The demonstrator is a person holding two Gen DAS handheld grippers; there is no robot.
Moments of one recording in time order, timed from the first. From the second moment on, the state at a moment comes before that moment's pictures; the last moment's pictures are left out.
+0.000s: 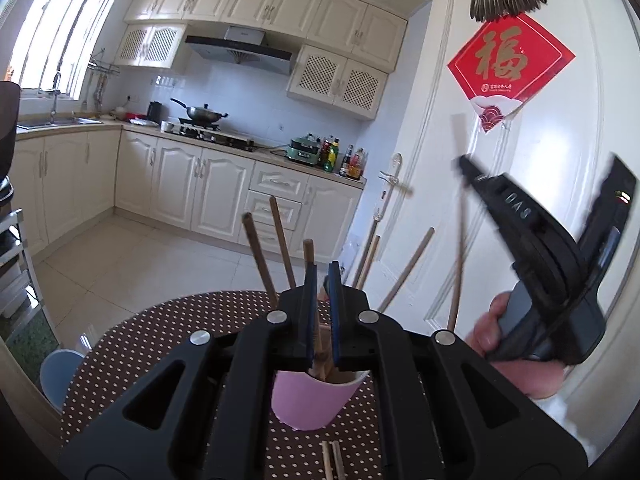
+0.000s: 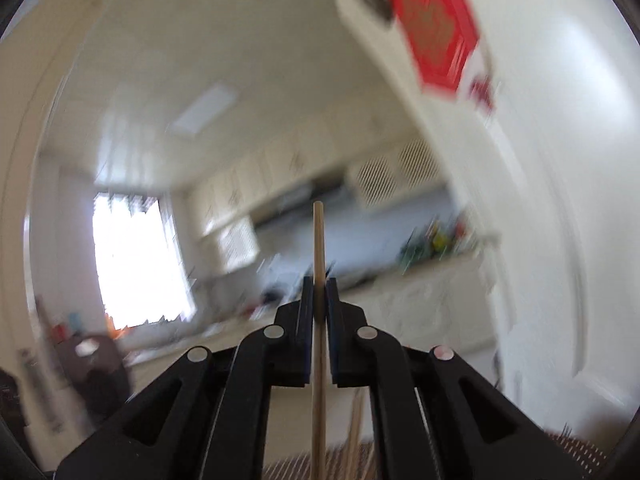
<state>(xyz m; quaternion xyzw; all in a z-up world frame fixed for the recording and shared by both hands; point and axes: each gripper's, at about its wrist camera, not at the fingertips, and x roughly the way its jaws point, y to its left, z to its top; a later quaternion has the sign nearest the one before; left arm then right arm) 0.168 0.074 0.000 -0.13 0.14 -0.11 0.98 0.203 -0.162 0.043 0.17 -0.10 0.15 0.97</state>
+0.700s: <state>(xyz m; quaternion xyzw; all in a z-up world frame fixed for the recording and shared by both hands) 0.157 0.108 -0.010 -0.17 0.13 -0.14 0.97 0.232 -0.132 0.002 0.16 -0.11 0.15 0.97</state>
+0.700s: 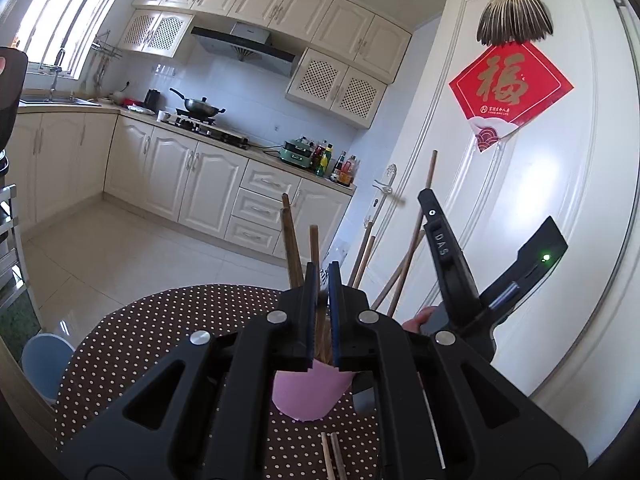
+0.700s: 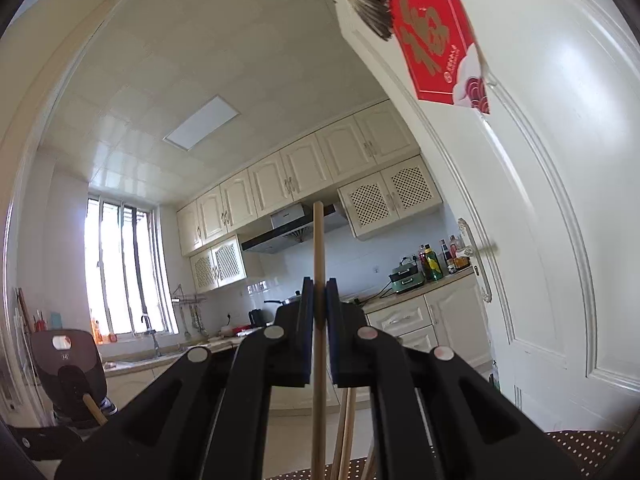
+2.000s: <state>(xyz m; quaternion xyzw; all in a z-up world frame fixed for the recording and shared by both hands) 0.159 0.093 -0.013 -0.13 0.15 -0.14 0.97 0.210 -0.137 -0.003 0.12 0.00 0.16 0.98</state>
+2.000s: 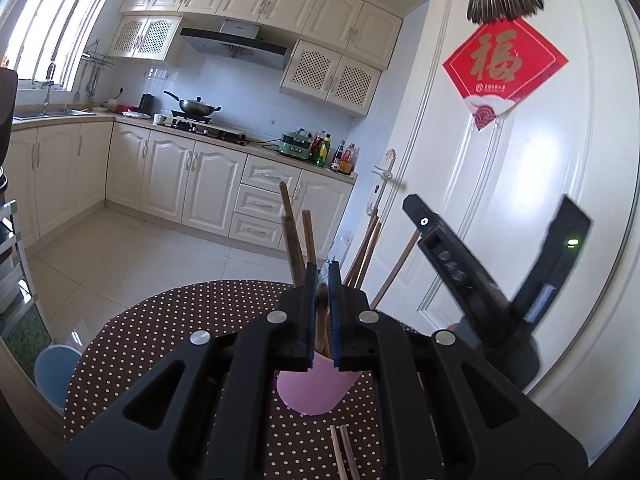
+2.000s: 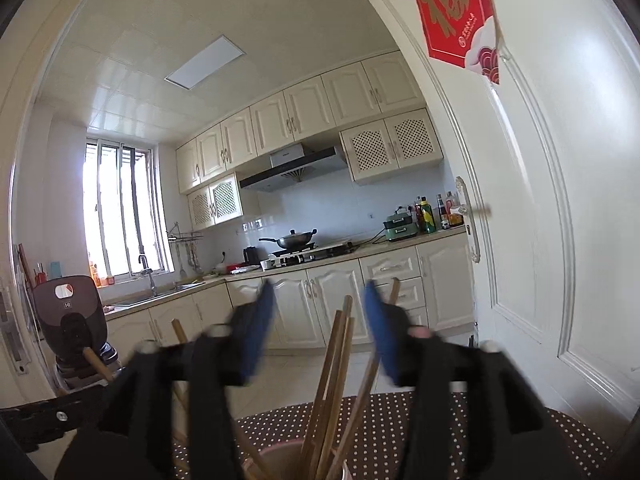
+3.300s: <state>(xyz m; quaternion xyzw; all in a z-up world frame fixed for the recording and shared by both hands) 0.017 0.049 -0.020 -0.02 0.19 -0.05 0.98 0.043 -0.197 -0.013 0.07 0.15 0.18 0.97</state>
